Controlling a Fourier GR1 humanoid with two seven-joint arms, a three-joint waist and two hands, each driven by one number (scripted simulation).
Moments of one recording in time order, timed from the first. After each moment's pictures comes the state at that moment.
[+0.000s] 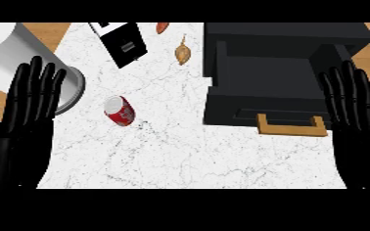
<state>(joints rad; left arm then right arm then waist) -0.01 0.07 -0.02 -2.10 -0.02 0.01 0.03 0.02 -0.09 0.04 -2.10 0.03 0.00 -0.03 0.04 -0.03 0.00</state>
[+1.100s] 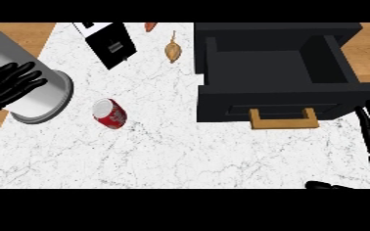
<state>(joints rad) -0.18 0.67 0.20 -1.50 0.71 -0.92 0.06 0.23 -0.11 -0.15 -2.13 -0.11 0.00 0.13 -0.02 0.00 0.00</state>
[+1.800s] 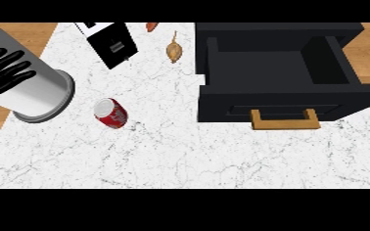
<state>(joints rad) -0.28 0.76 0.16 -1.27 0.98 -0.96 0.23 0.35 -0.16 -0.33 -2.13 -0.28 0.16 0.07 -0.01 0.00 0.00</state>
